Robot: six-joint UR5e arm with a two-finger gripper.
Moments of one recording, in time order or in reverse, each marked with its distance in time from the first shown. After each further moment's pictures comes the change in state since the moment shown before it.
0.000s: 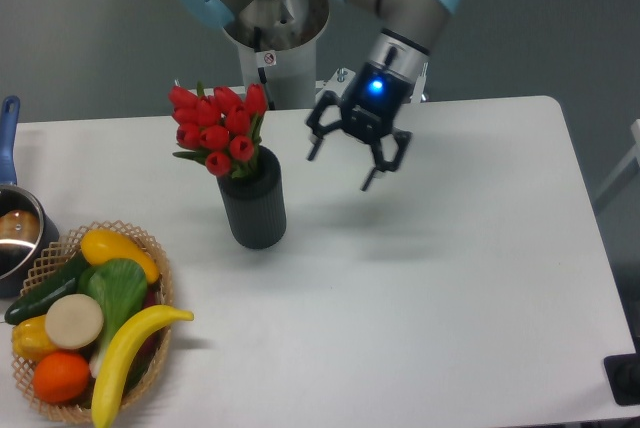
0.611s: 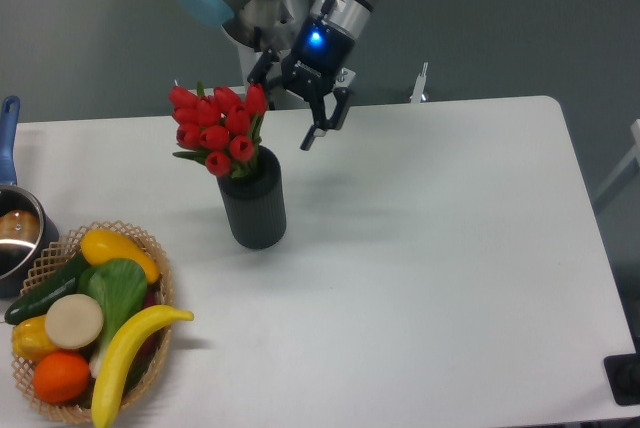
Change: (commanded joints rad) arm -0.029 0.134 -0.031 -0.086 -0.051 0.002
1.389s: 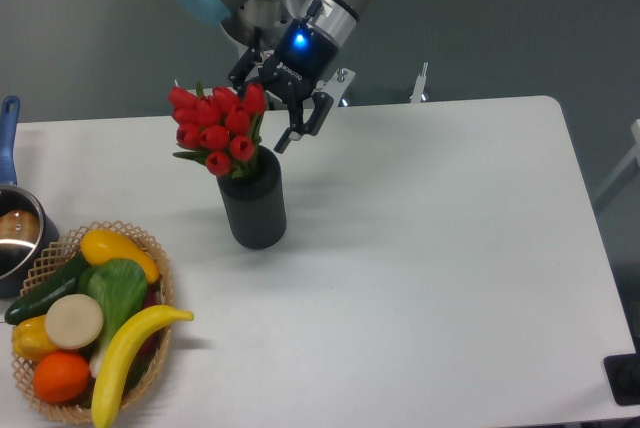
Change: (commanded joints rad) arm -0.040 -0.071 -0.006 0.002 -0.080 0.061
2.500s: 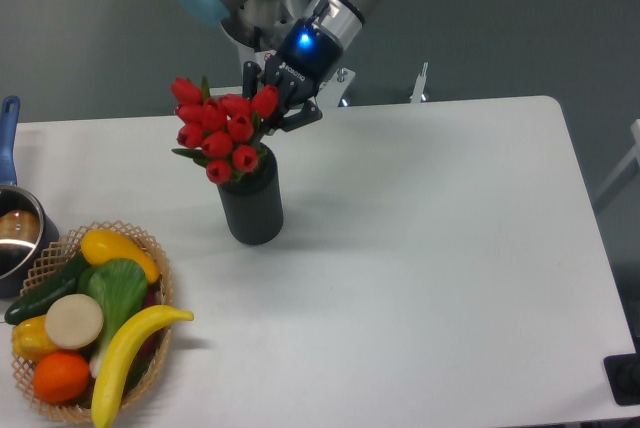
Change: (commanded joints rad) arm 0.018 0.005 0.115 -0.012 -0.136 -0.156
